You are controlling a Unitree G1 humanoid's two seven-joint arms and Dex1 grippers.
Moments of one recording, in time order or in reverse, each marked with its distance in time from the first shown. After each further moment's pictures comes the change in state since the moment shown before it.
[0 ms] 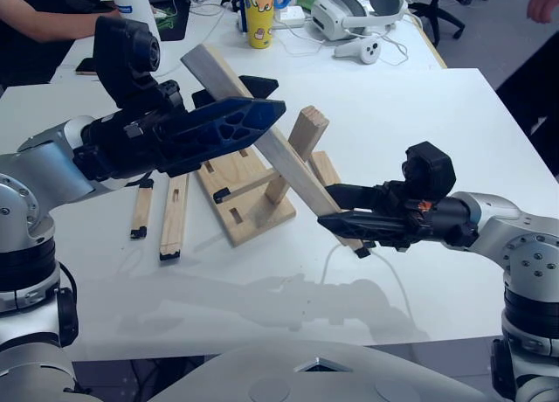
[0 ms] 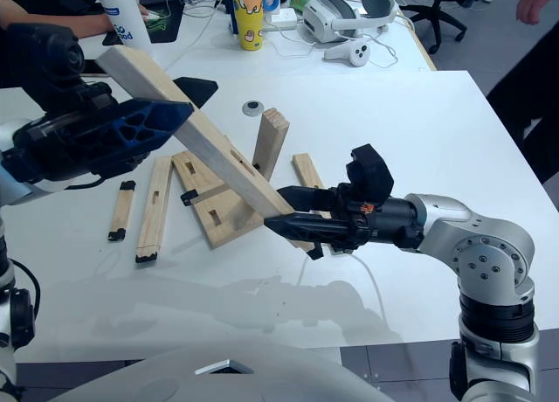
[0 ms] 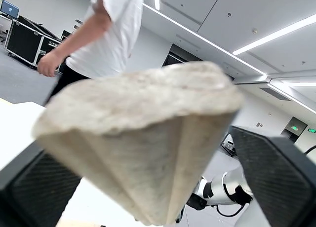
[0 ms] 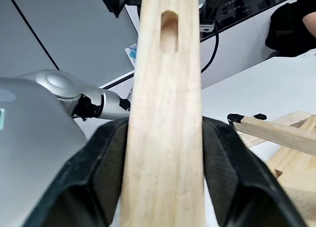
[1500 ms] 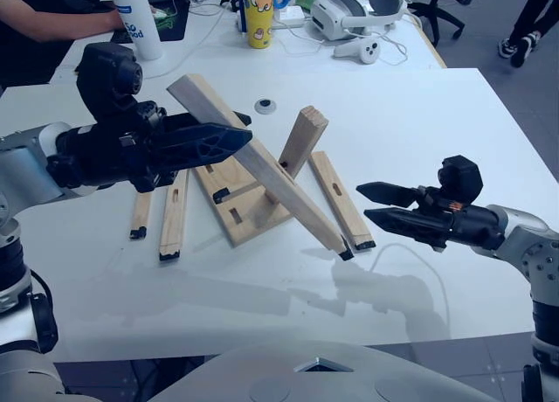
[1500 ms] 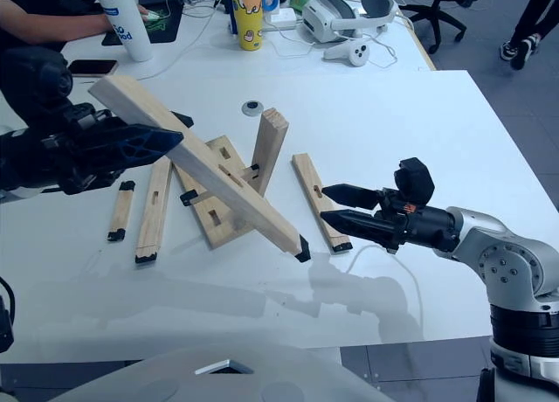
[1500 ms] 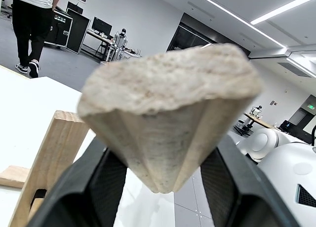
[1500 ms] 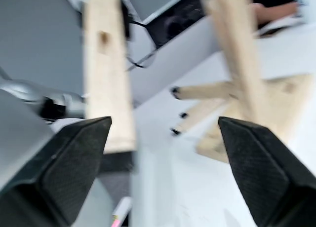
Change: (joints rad) left arm 0.052 0.128 0.124 0.058 0.136 0.162 -0.209; right arm 0.164 -0.117 -0.032 0.243 -0.300 -0.175 0.185
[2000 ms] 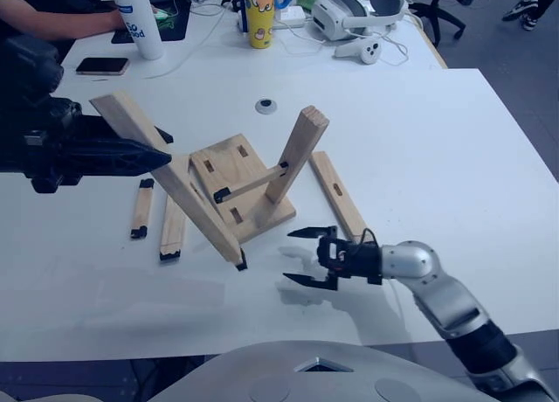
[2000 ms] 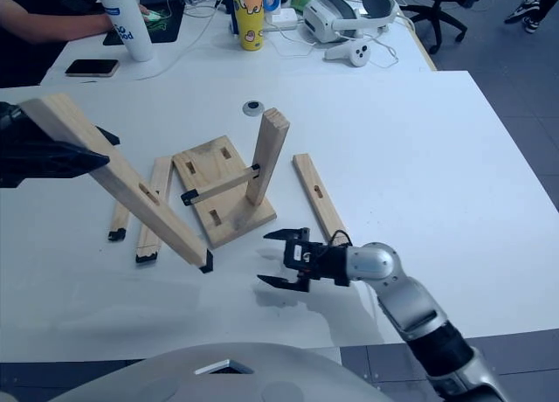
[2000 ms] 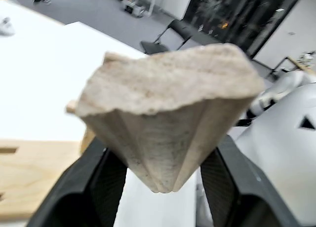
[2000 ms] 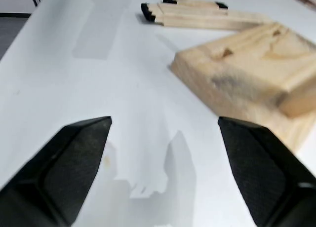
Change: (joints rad) left arm -0.011 0.375 -0.029 0.185 0.501 0.041 -0.574; right arm 0.038 0.216 0.622 -0.005 -0.958 -0.711 -0.226
